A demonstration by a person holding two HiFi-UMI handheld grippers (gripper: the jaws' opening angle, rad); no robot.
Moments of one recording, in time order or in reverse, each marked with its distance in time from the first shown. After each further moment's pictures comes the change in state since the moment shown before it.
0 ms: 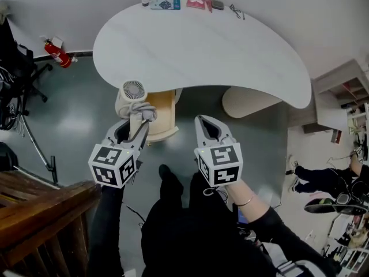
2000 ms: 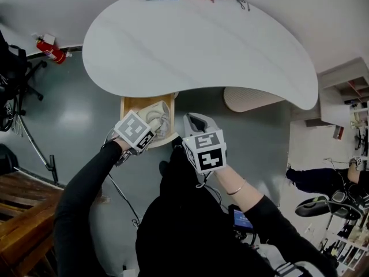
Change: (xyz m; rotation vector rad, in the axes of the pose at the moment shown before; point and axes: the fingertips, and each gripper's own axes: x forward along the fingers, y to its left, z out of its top) left arm 0.093 0.012 -0.146 0.222 0.914 -0.299; right arm 0.090 -0.002 -0.049 0.038 0.202 0.061
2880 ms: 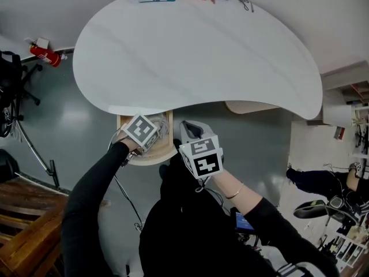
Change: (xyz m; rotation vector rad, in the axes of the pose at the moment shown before) left arm 0.051 0.050 0.018 -0.049 0.132 0.007; right arm 0.048 -0.017 0.000 0.024 0.091 0.047
